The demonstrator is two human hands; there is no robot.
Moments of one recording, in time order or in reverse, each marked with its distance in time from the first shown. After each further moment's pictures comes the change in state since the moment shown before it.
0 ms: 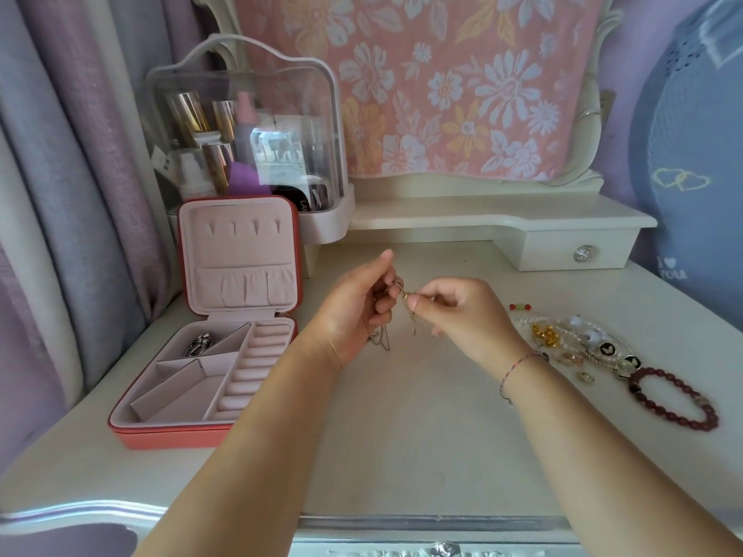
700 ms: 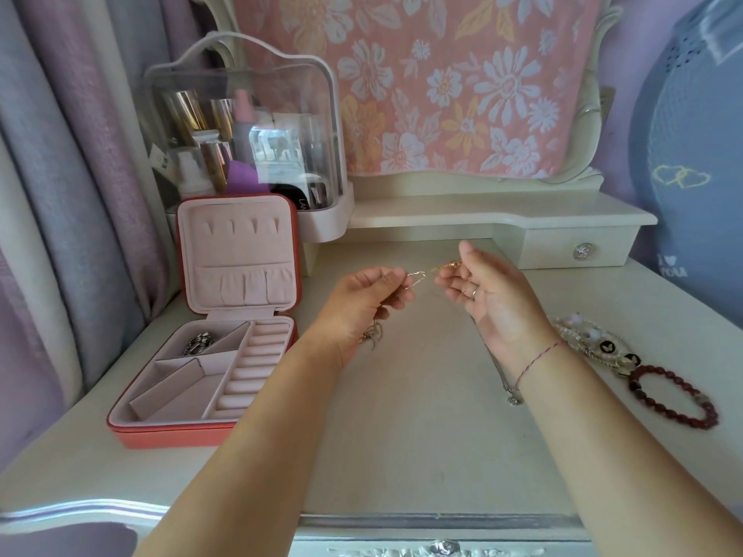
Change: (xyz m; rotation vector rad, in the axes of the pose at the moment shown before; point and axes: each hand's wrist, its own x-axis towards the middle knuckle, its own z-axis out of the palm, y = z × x) left_hand -0.001 -0.005 0.002 0.297 0.080 0.074; right_hand 0.009 -0.005 -0.017 0.707 0.196 0.184
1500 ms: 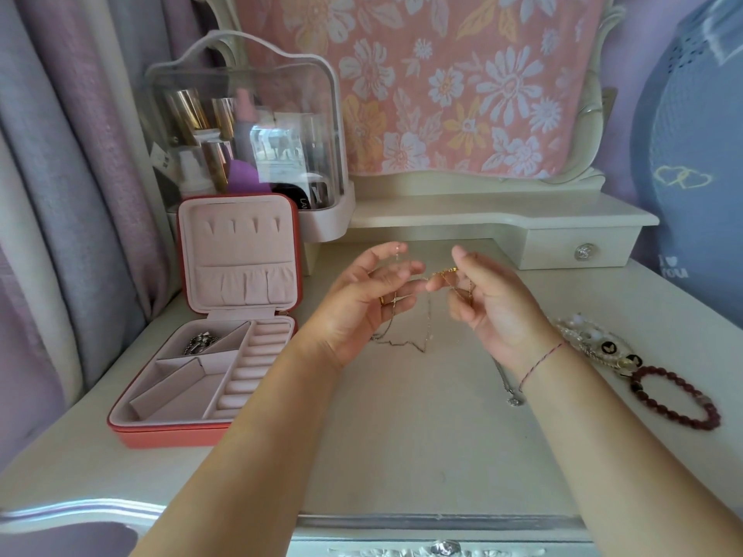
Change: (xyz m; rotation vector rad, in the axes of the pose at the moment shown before) left_hand -0.001 0.004 -0.005 -0.376 -0.202 0.006; right_hand -0.010 -0.009 0.003 -0.023 -0.173 0.038
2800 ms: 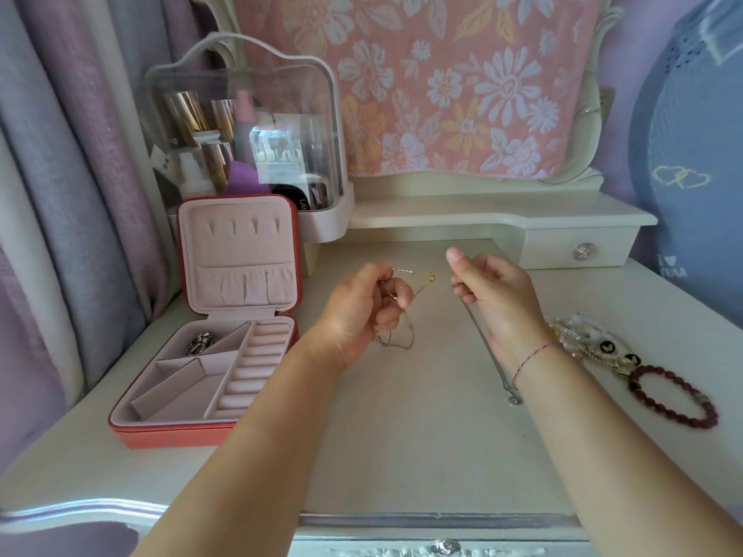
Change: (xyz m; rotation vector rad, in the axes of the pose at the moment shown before) left_hand 0.004 -0.003 0.007 0.143 0.151 -0.081; right_hand 0.010 0.015 -0.009 -0.193 0.282 -0.157
